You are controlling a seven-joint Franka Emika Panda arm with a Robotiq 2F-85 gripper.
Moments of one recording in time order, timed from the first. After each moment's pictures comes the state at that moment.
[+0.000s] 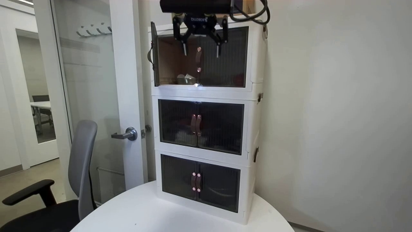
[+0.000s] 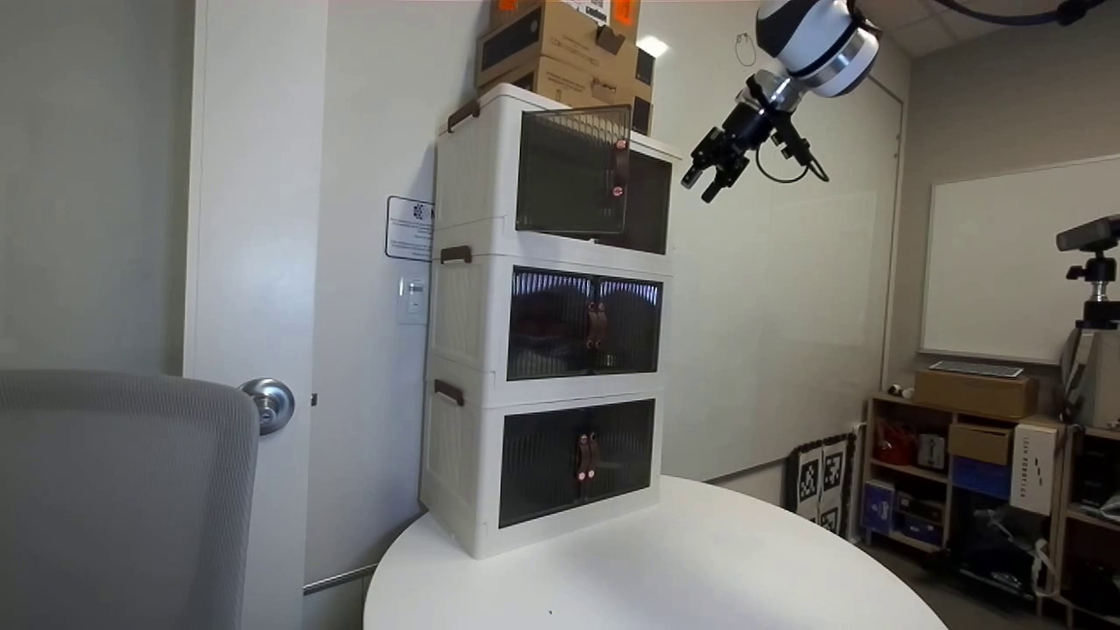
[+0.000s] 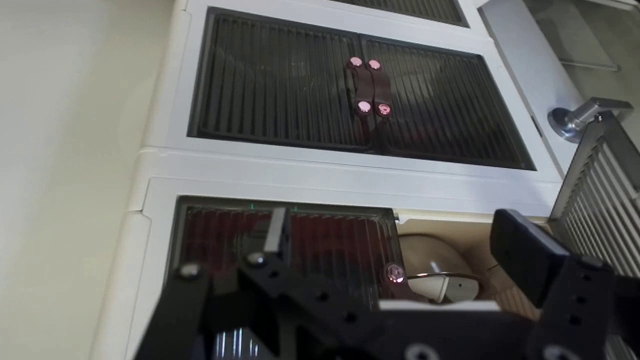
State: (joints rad) arm -0.13 0.14 -0.11 -1.49 0.44 2.17 -0.64
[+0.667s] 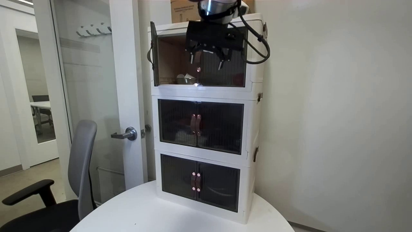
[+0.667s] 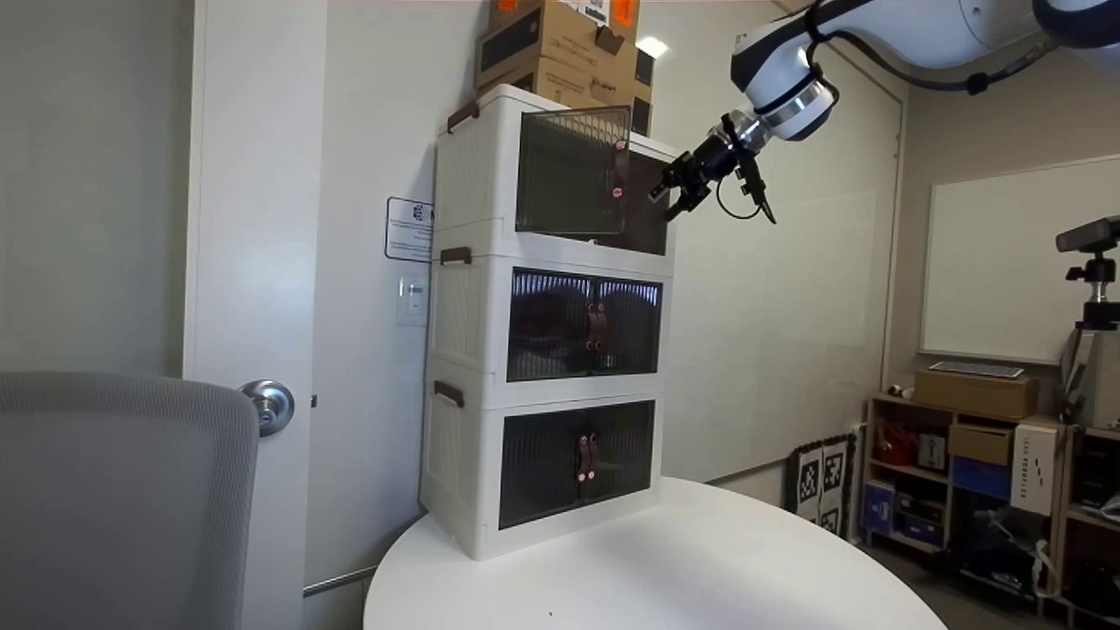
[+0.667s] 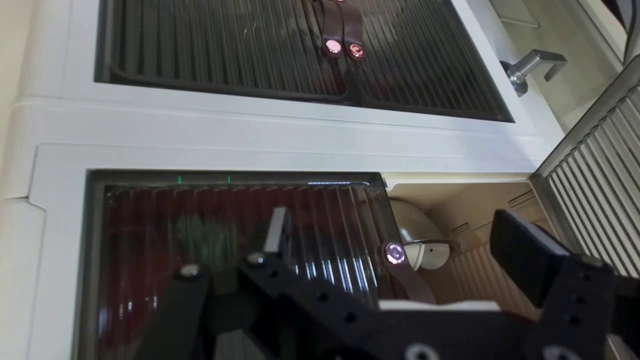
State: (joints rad) arm -0.25 0.40 0.01 -1.21 0.68 2.09 -0.81
